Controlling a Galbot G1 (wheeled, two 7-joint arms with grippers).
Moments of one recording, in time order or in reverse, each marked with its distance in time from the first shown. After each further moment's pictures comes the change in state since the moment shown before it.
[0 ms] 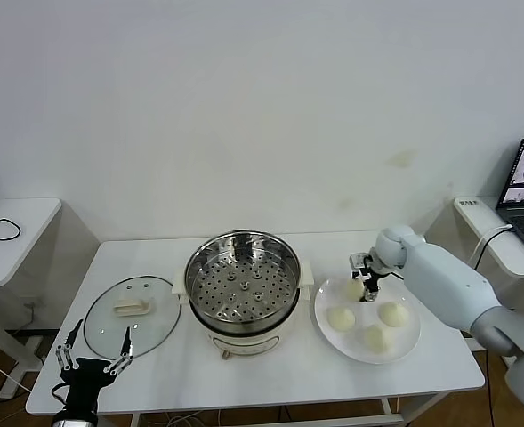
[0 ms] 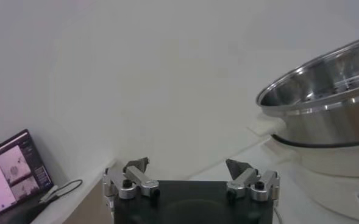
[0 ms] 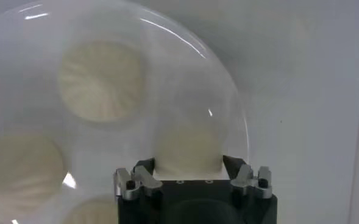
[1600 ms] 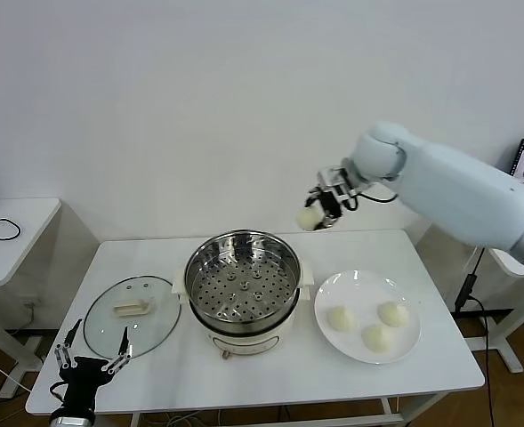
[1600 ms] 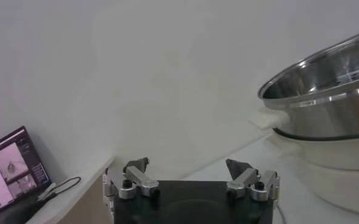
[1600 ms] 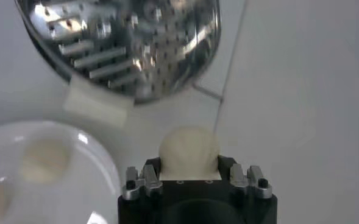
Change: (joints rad) left arm -0.014 0.033 -0.010 0.035 -0.028 -0.002 -0.002; right arm 0.574 0.000 -0.402 0.340 0.486 -0.040 0.012
